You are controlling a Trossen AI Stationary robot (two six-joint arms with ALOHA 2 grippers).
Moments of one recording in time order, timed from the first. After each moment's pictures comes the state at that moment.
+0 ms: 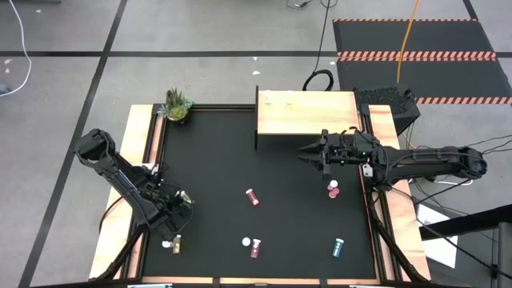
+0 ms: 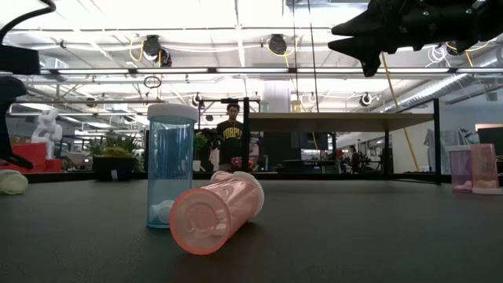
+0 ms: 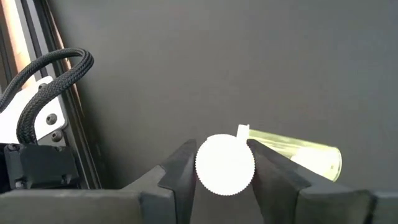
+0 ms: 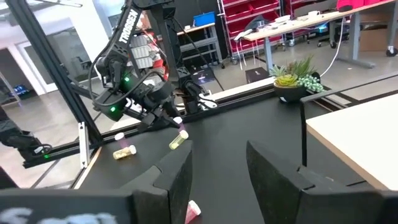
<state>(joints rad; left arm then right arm) -0.87 1.45 0.70 -1.21 -0.43 -2.02 -0.14 0.81 0.39 0.35 -0.08 0.28</state>
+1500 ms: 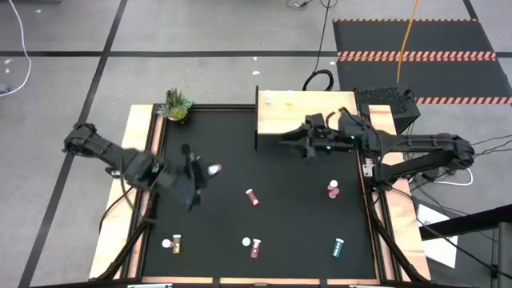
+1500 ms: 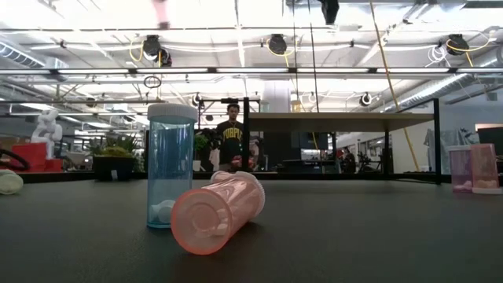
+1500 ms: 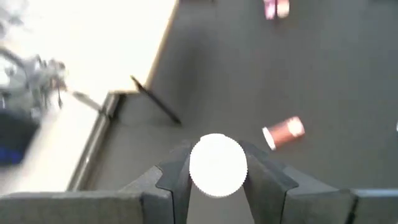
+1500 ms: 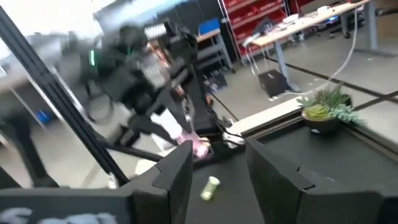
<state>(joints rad) -0.41 1.25 1.31 -0.93 -0.67 -0.21 -0.10 1.11 0.94 0.12 -0.05 0.40</state>
